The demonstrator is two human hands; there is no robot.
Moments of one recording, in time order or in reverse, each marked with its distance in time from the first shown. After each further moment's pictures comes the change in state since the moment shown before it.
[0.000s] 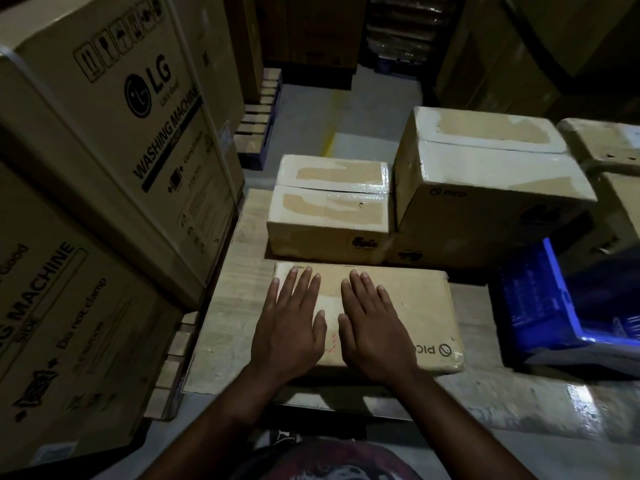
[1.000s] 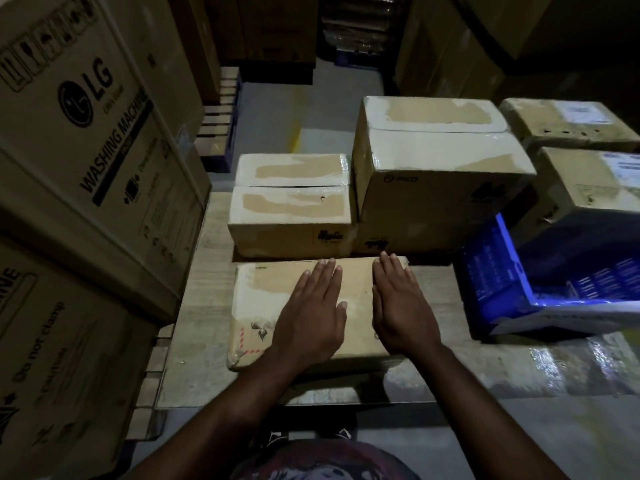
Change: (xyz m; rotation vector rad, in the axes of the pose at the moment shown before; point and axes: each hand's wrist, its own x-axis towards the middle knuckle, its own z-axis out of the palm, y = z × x) left_hand 0.033 0.070 0.018 -0.074 -0.088 0.200; right_hand -0.020 0.082 -0.028 -0.048 0.096 0.225
